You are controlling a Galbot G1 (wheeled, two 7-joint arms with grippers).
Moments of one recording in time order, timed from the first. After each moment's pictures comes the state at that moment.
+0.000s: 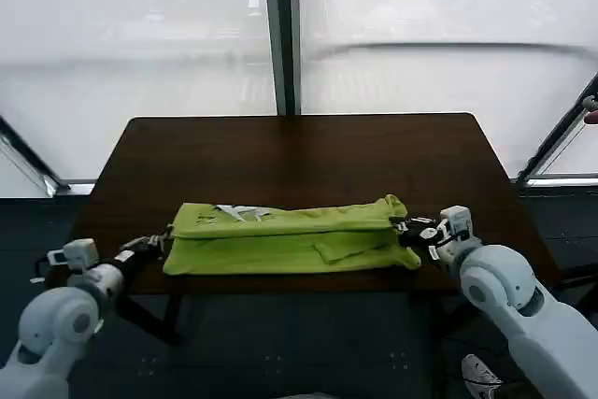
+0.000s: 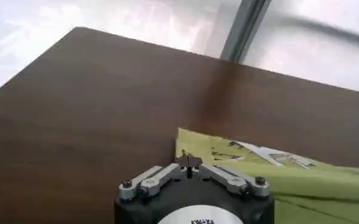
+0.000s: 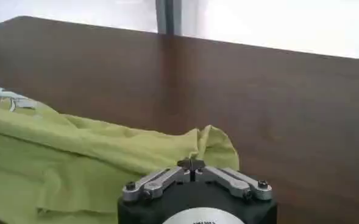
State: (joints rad) left arm 1.52 -0.99 -0.81 -2.05 -0.91 0.66 -0.13; right arm -1.10 0.85 0.33 1.99 0.85 -0.67 0.17
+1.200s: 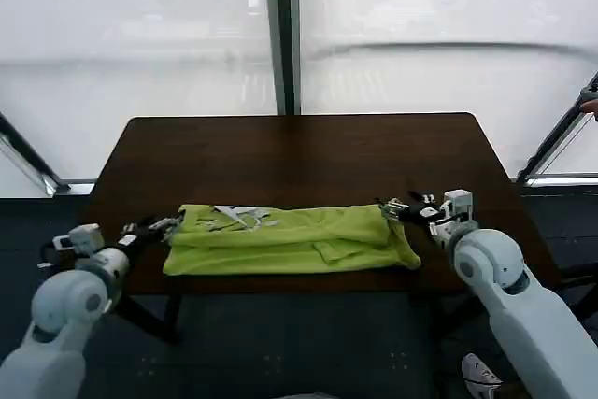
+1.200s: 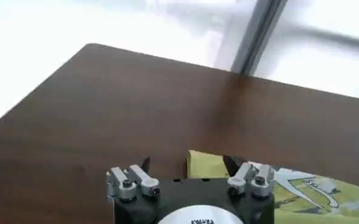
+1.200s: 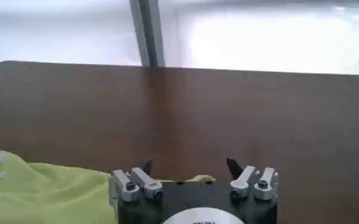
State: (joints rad) left arm 1.27 -1.07 -0.61 -1.87 -0.84 0.64 -0.14; right arm -1.06 0.95 0.30 1.83 0.78 -0.65 0.14
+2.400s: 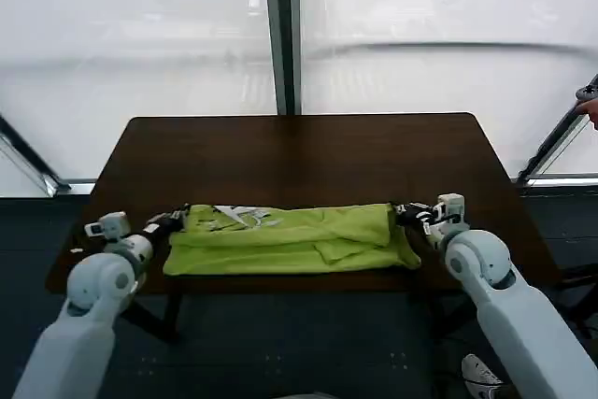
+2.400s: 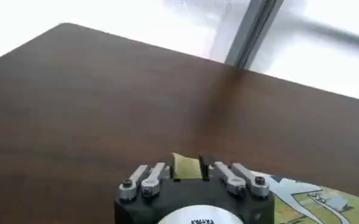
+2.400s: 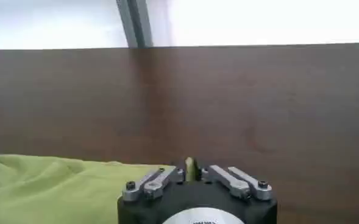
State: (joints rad) left arm 1.27 -1.08 -0.64 -1.85 -0.86 0.60 -0.12; right arm -1.03 1.00 0.31 1.77 0.78 -0.55 0.17
